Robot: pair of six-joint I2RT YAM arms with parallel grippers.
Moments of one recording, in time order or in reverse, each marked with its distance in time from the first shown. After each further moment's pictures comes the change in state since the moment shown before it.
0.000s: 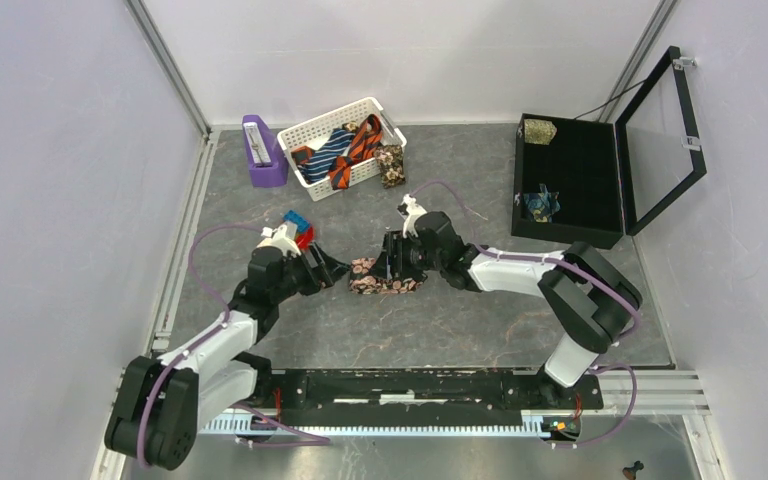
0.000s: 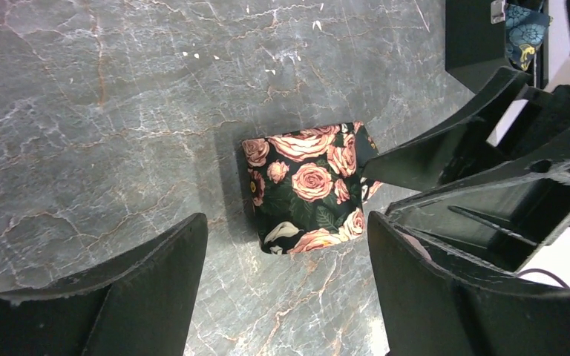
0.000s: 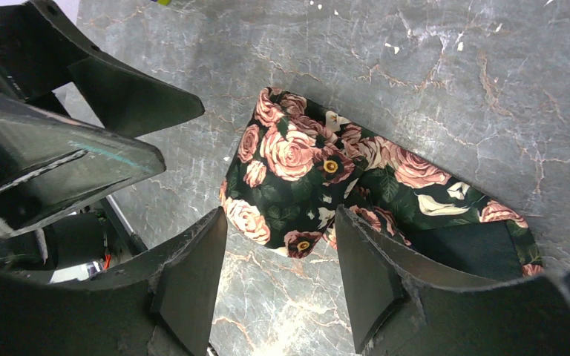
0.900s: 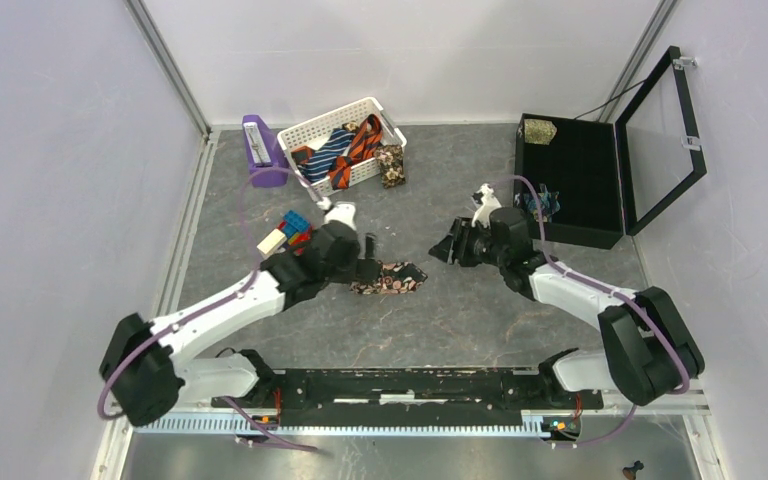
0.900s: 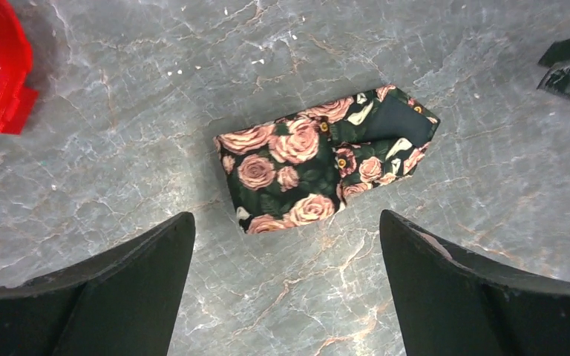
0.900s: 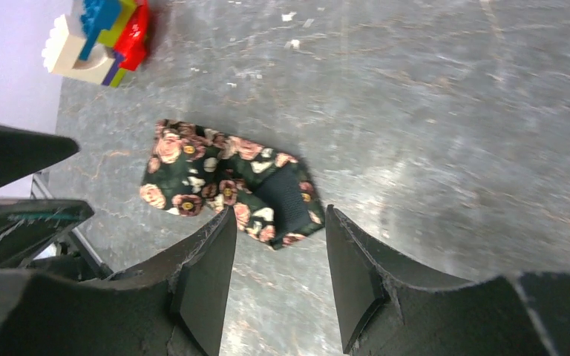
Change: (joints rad) left arm -0.567 0.241 0.613 -0.718 -0.684 0.176; right arm -0.372 -0.332 -0.275 -0.026 -0.084 -0.076
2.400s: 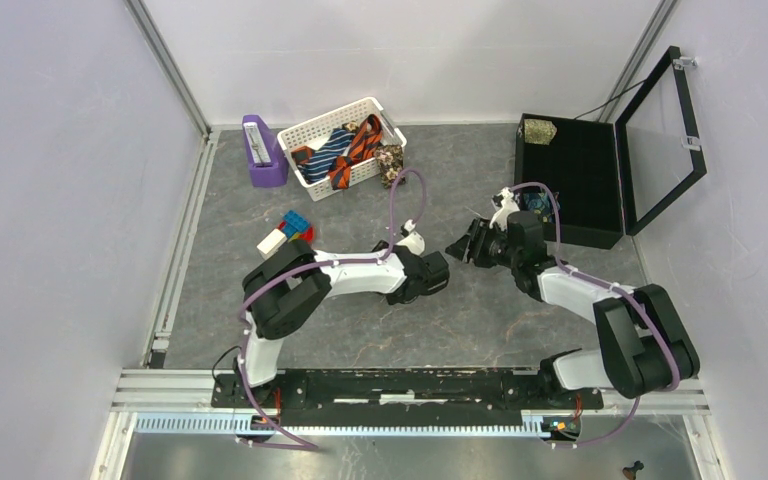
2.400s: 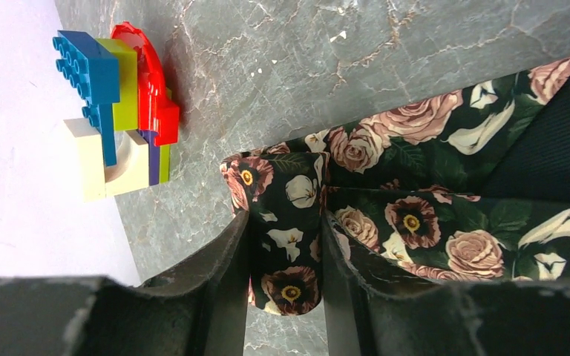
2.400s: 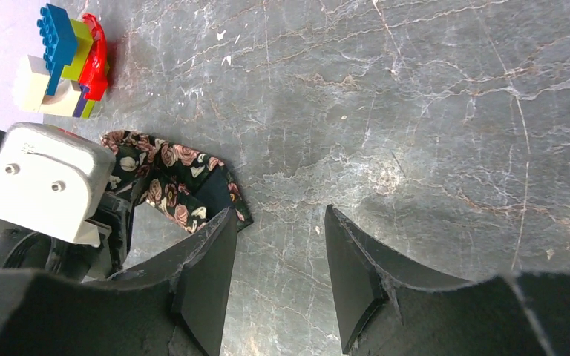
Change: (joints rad) left arm -0.216 0.737 0.413 -0.441 -0.589 0.000; right arm -0.101 0.033 -0.056 0.074 -0.025 0.004
